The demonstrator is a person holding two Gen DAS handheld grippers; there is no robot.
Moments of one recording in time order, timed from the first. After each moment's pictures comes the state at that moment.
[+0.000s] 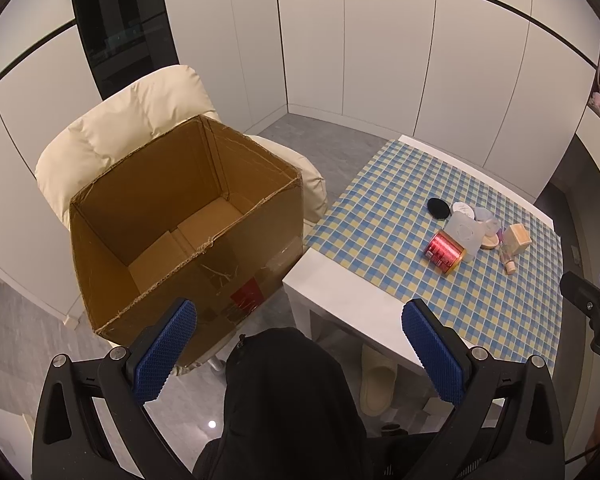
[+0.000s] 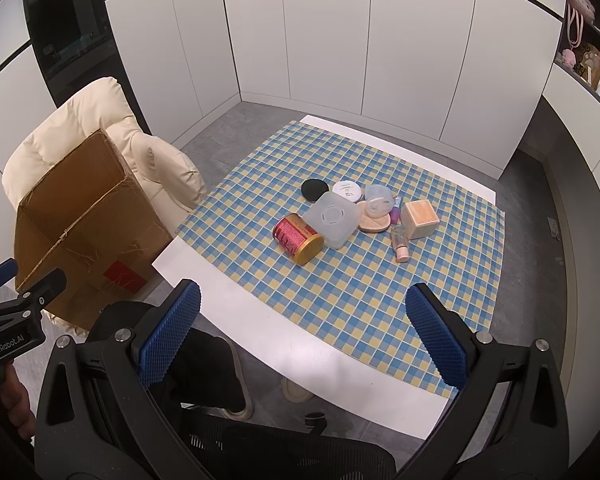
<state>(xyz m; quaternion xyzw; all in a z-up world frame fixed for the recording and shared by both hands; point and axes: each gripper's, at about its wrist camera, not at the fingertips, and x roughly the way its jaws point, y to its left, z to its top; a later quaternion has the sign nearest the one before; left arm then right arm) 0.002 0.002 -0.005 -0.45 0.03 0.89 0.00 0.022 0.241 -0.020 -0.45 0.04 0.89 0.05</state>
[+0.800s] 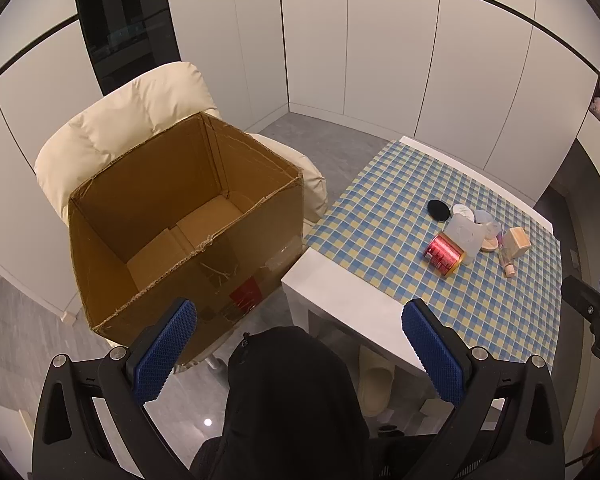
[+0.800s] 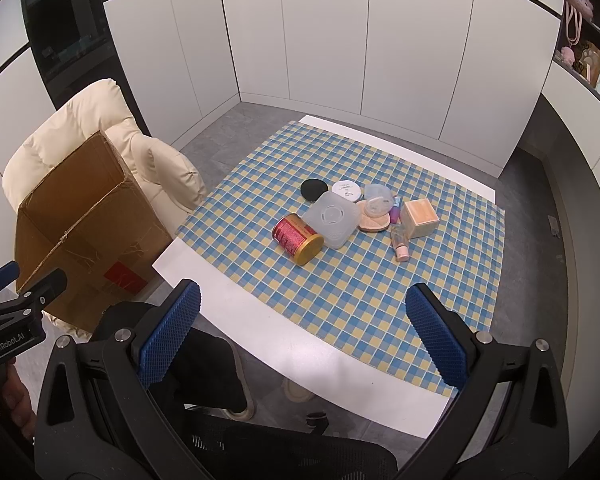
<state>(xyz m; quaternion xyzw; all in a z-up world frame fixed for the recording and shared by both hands) -0.001 0.000 -0.005 -0.45 0.02 0.89 0.00 0.022 0.242 -0.020 -0.45 0.05 0.89 0.05</state>
